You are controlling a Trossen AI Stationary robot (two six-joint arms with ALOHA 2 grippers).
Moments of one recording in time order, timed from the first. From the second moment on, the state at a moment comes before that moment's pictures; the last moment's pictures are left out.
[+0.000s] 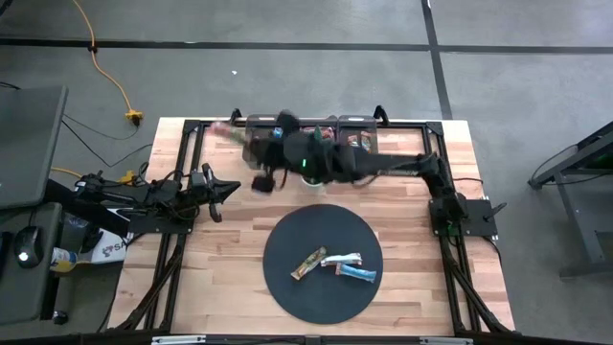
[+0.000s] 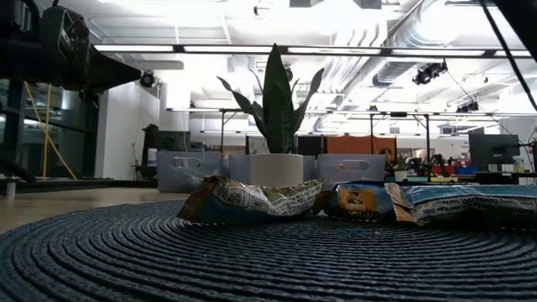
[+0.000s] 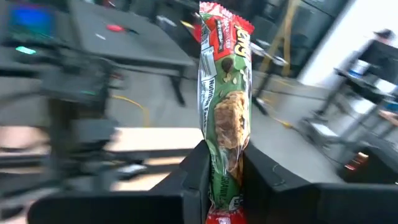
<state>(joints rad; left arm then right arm) -0.20 0.02 0.01 0.06 -0.52 -0.16 0.02 2.09 2.28 -0.37 0.47 -0.22</state>
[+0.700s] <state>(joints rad) -0.20 0.02 0.01 0.06 -0.52 -0.16 -0.51 2.09 2.24 -0.98 0.19 -0.27</state>
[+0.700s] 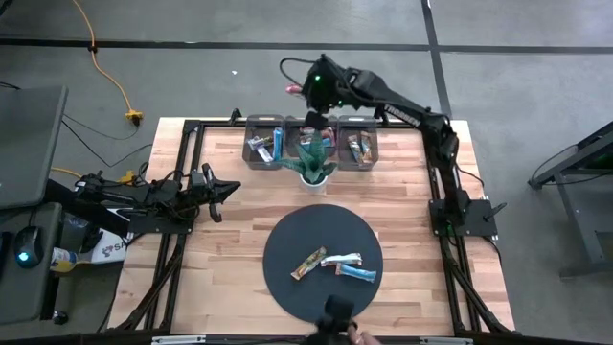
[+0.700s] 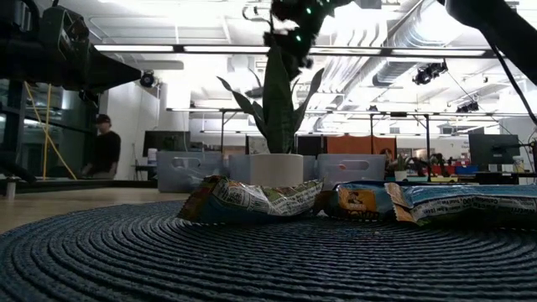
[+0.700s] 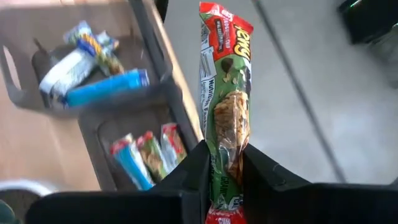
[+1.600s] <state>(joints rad) -0.20 0.02 0.01 0.06 -0.52 -0.16 -0.66 2.08 1.84 -0.81 -0.19 -0.30</state>
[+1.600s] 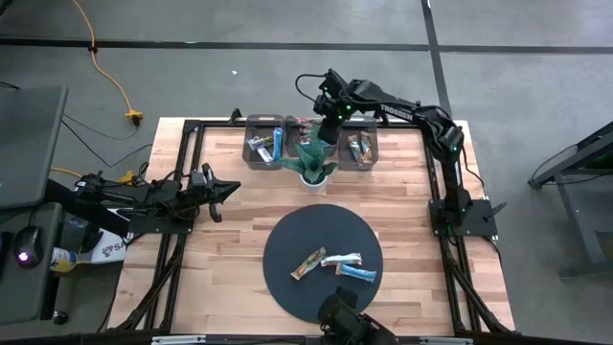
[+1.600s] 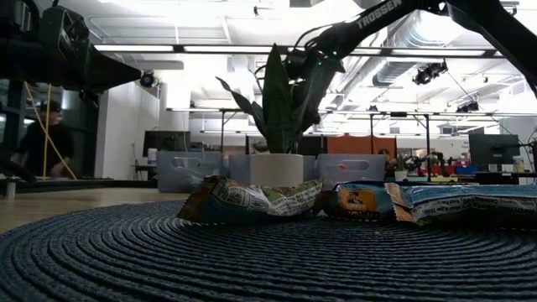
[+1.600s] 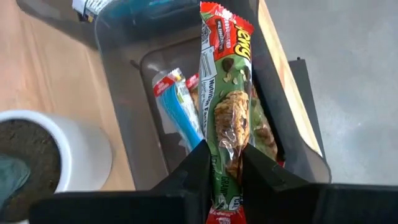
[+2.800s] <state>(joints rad) -0.20 0.02 0.01 0.06 -0.52 -0.16 -0.67 2.08 1.79 -0.77 -0.17 -0.29</state>
